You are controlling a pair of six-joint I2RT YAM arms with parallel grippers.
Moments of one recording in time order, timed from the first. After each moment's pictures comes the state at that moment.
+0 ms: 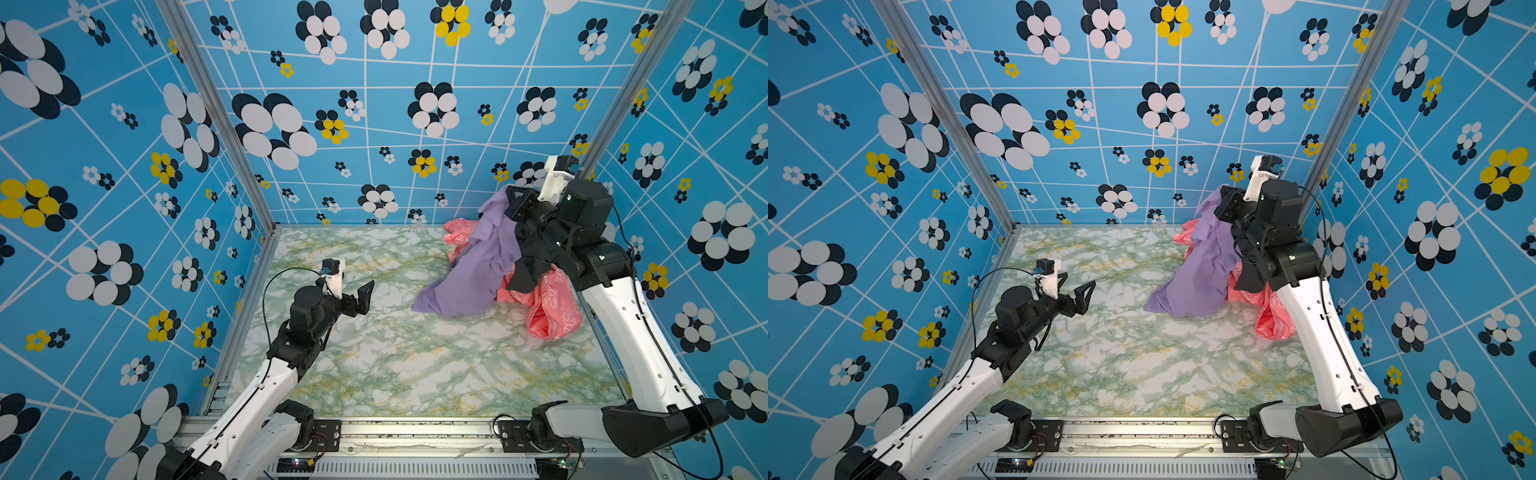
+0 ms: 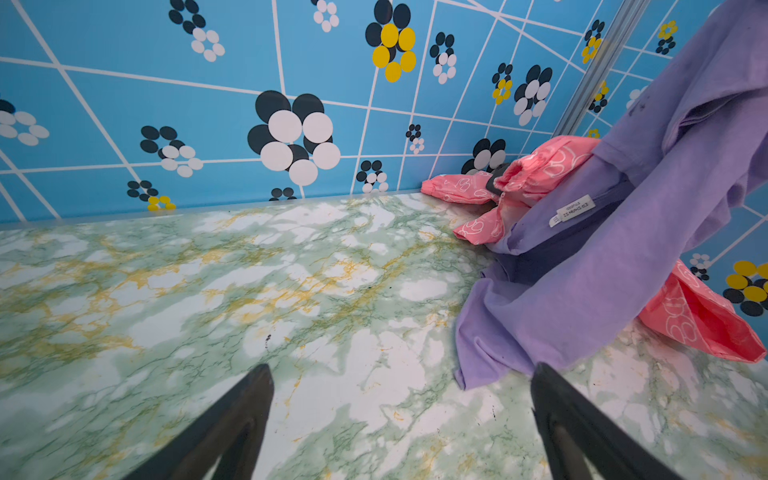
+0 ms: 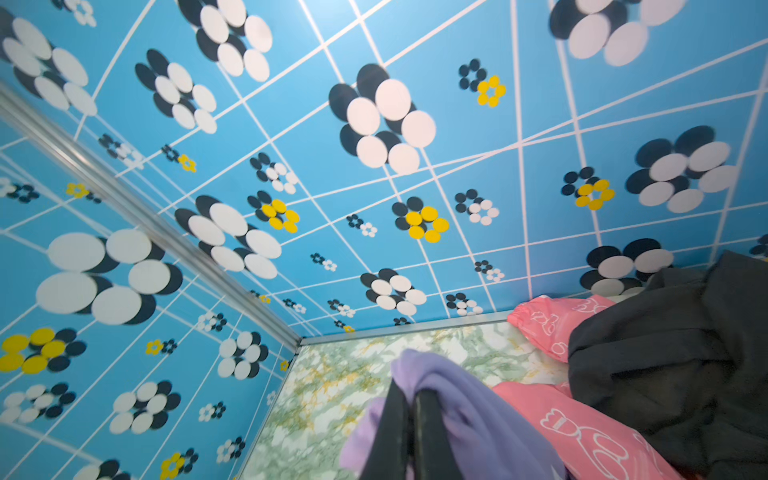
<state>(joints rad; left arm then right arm) -0.36 0.89 0.59 0.13 0.15 -0.18 0.29 1.35 1.66 -0.45 -0.05 0.44</state>
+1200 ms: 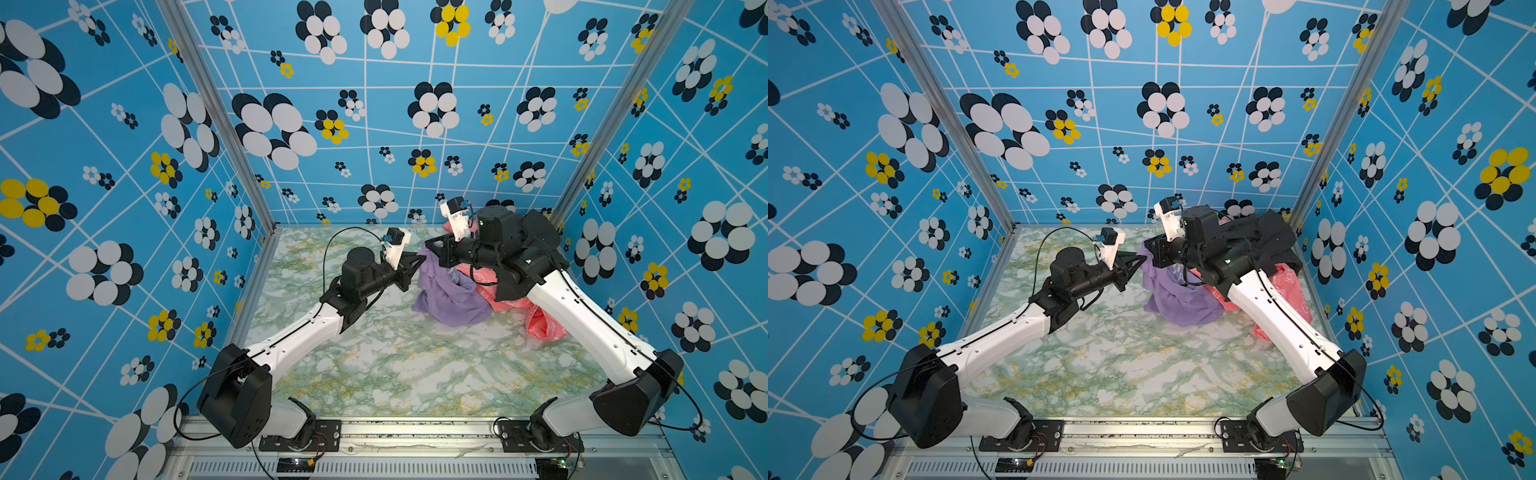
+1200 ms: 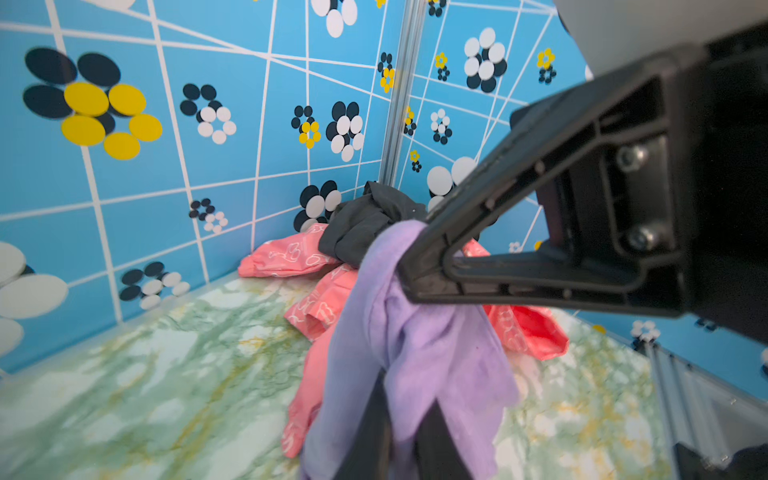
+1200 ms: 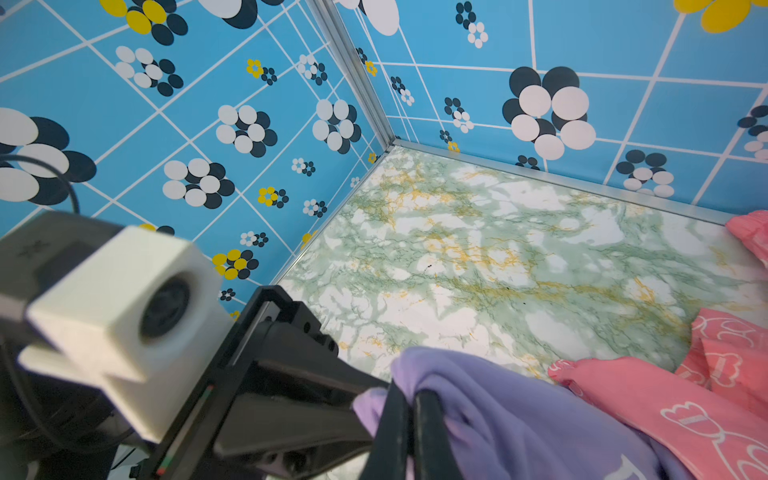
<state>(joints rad) -0.59 1.41 0.99 0.39 0.41 -0.18 0.58 1.48 1.55 -0.50 -0.27 0.25</state>
